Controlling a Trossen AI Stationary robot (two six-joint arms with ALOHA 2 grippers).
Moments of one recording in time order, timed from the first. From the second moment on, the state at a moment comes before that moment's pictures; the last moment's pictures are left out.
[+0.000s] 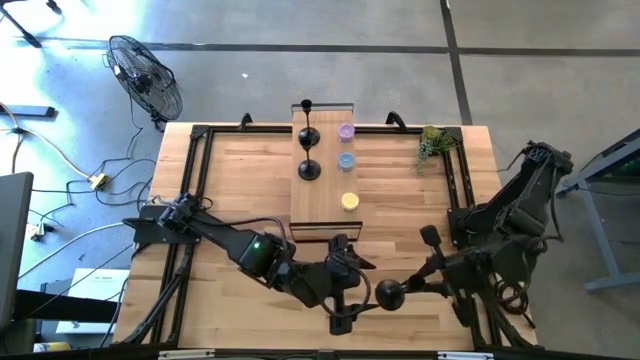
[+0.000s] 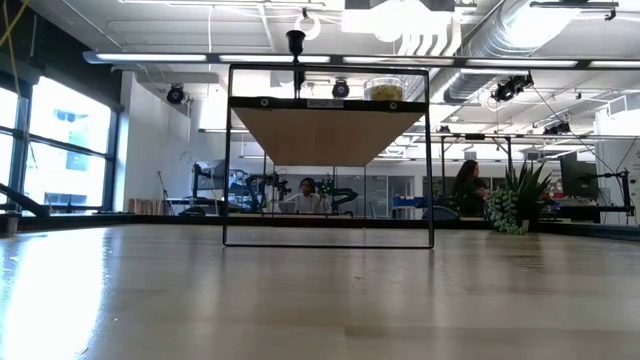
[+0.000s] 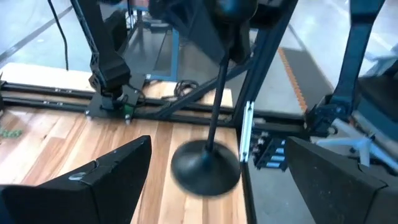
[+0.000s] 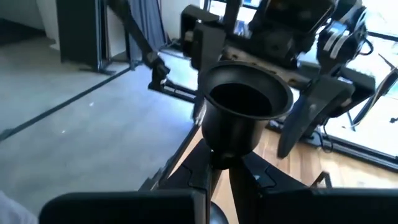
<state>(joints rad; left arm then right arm) -0.50 2.05 2.33 -0.65 -0.44 -0.34 0.87 1.18 1.29 -0.38 0.52 0.02</state>
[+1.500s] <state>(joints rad) -0.44 2.11 2.33 -0.52 -0.35 -0.31 0.75 1.22 1.29 -0.27 0.37 -0.03</state>
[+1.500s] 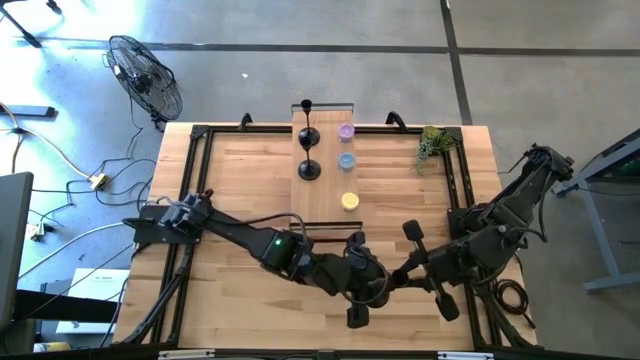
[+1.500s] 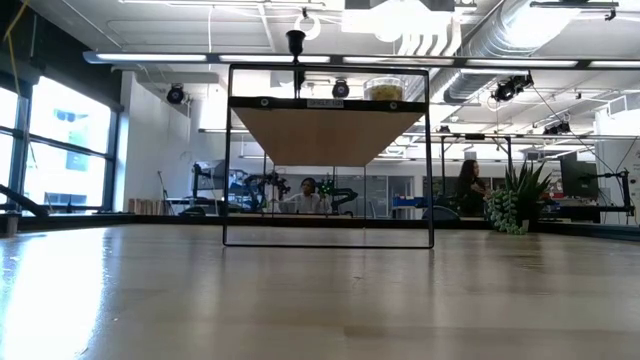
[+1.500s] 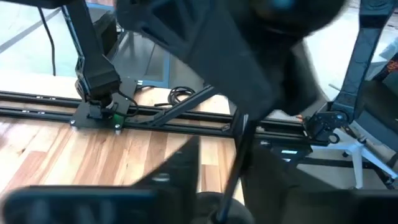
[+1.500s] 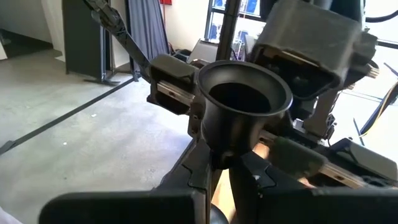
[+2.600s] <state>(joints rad) -0.44 2.11 2.33 -0.53 -0.38 -0.32 0.76 1.15 1.29 -0.28 0.41 0.12</state>
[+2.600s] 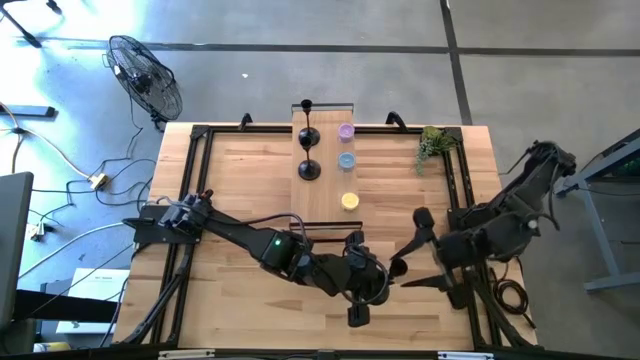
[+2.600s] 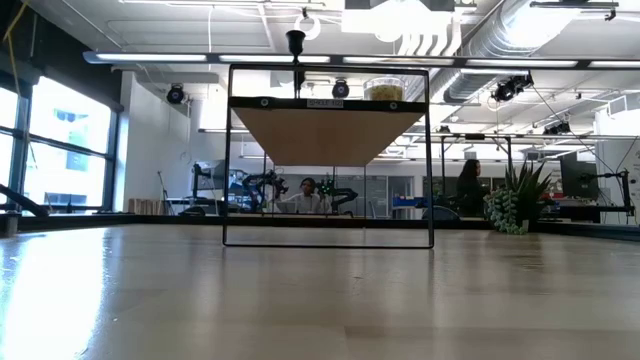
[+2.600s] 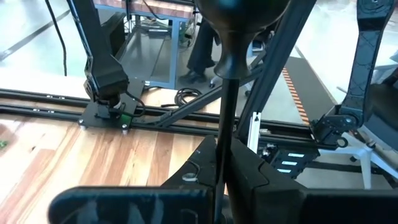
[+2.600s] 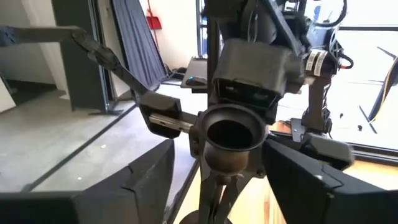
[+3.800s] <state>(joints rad) -0.57 2.11 2.33 -0.54 -1.23 -0.47 1.23 1.02 1.29 -0.77 0.58 0.52</state>
